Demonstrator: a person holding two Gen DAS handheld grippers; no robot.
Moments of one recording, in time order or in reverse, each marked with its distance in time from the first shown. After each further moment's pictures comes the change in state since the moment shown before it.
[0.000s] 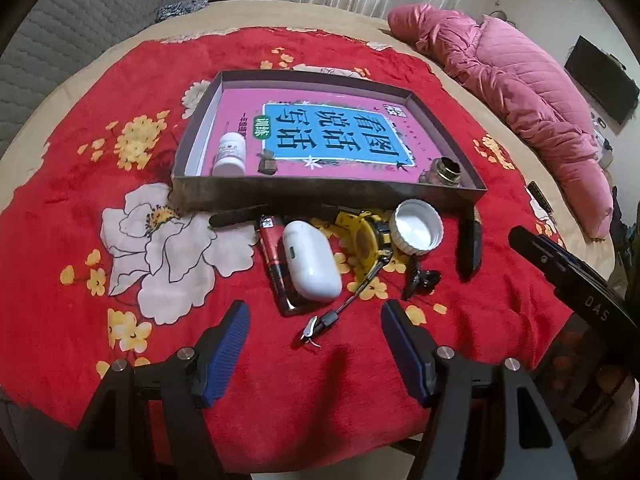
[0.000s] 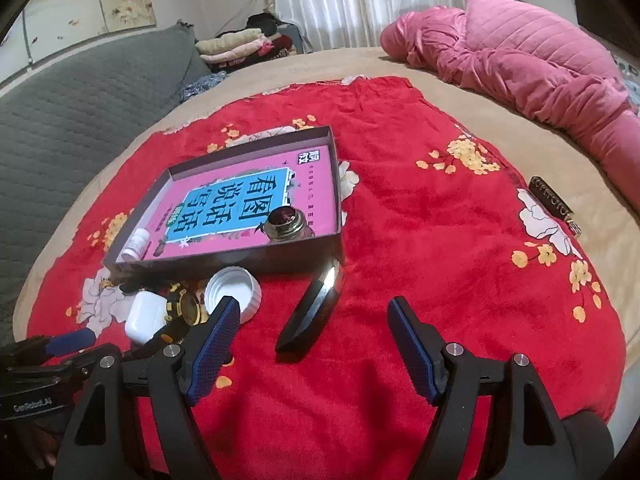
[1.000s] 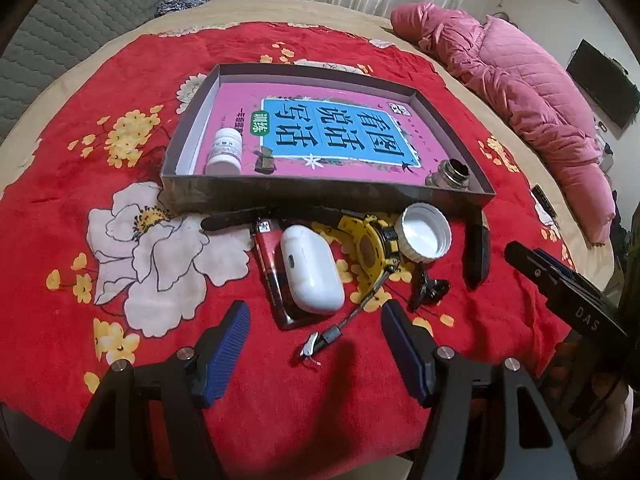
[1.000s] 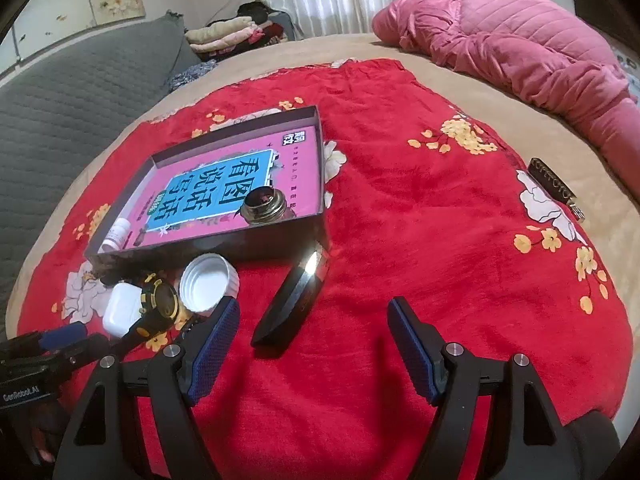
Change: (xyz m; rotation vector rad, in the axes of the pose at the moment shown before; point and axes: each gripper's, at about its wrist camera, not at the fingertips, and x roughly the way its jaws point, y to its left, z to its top) left arm 0.015 0.002 0.007 -0.008 0.002 -0.010; right arm 0.021 -0.011 -0.004 0.016 0.043 -0.017
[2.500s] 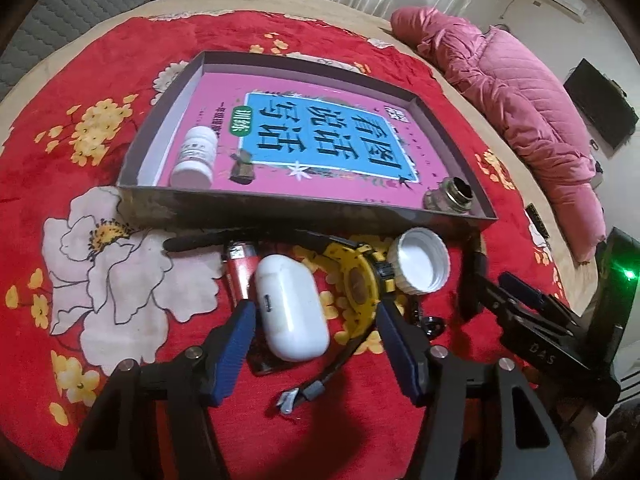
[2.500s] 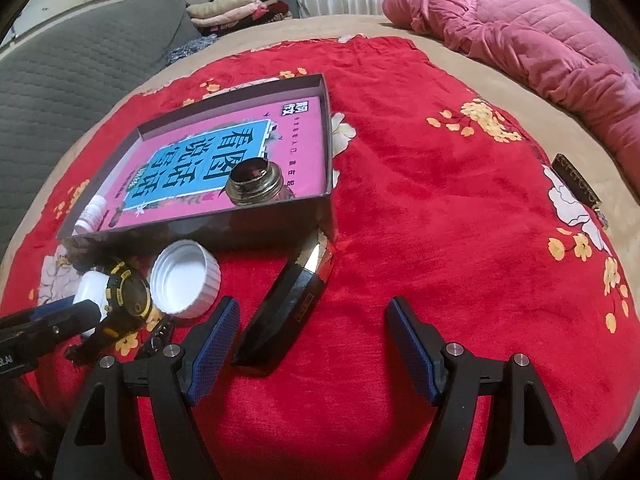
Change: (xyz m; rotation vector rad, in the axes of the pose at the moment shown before) left arm 0.029 0.003 0.020 -0.046 0.019 -0.093; right arm 0.044 0.004 0.003 -0.049 0.081 -0.027
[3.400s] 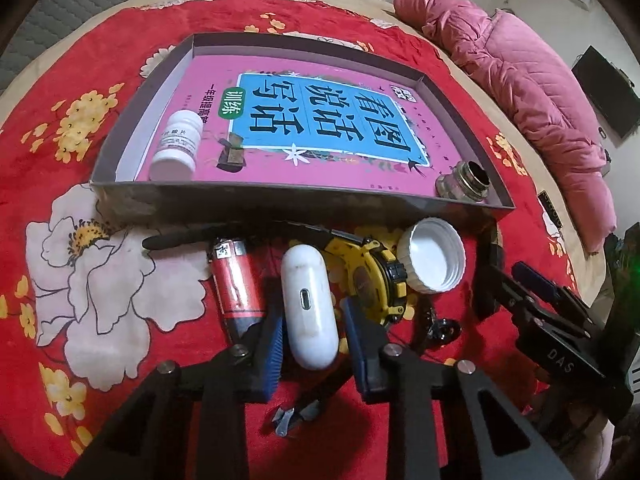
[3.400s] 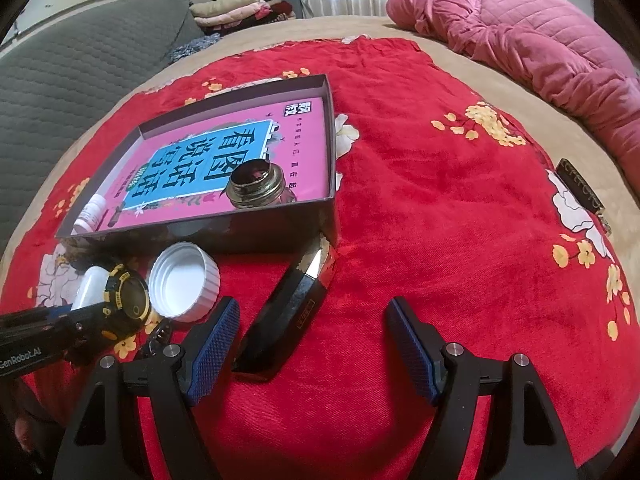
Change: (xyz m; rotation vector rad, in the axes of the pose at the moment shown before) left arm 0.022 -0.004 0.006 0.008 0.062 0.032; right arm 0.002 0.002 0.002 -0.009 -0.003 0.001
